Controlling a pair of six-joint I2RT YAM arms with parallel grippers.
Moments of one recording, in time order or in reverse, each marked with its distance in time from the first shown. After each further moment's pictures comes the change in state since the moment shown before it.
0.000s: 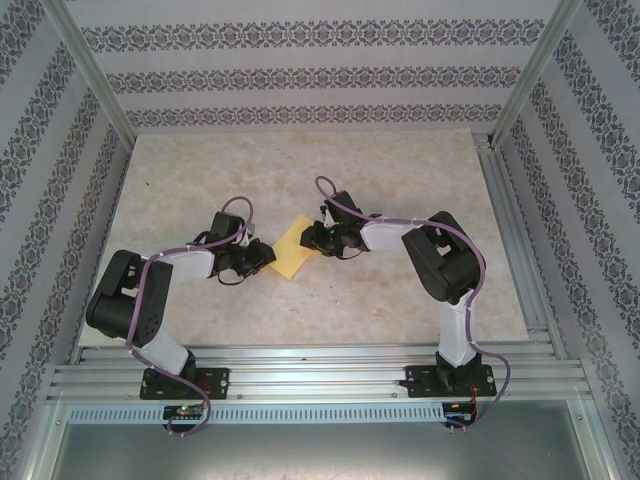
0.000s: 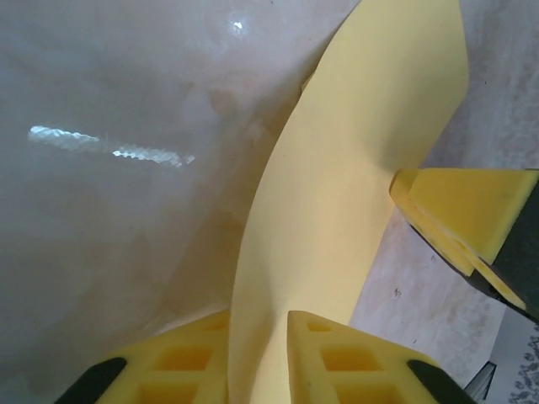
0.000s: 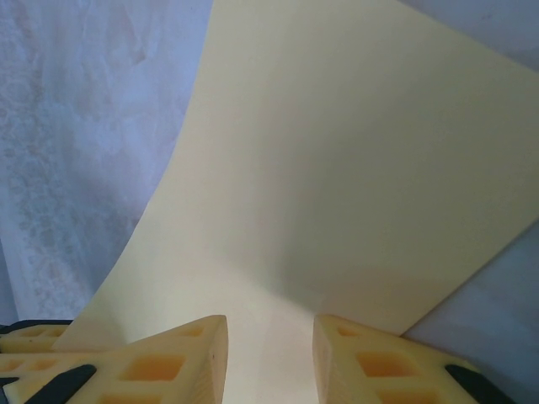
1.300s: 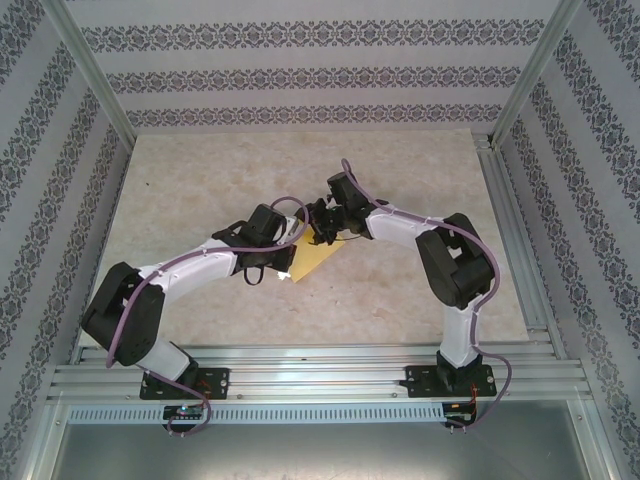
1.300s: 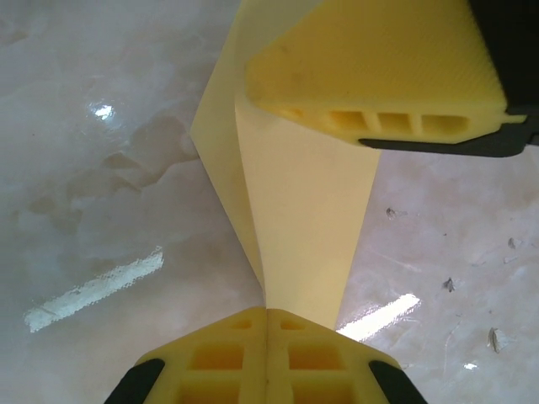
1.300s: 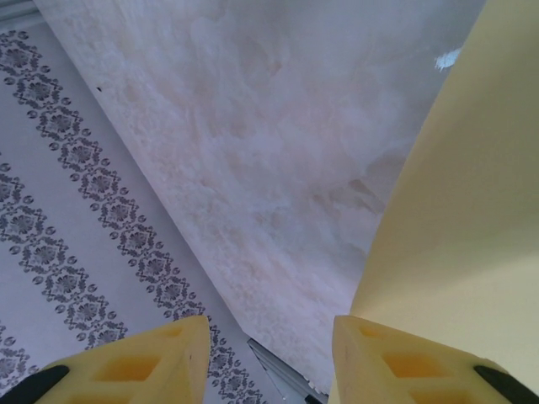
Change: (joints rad) left arm -0.315 -0.079 0.237 -0.351 -0.403 0.553; right arm -0.029 -0.065 0.108 -0.051 -0.158 0.557
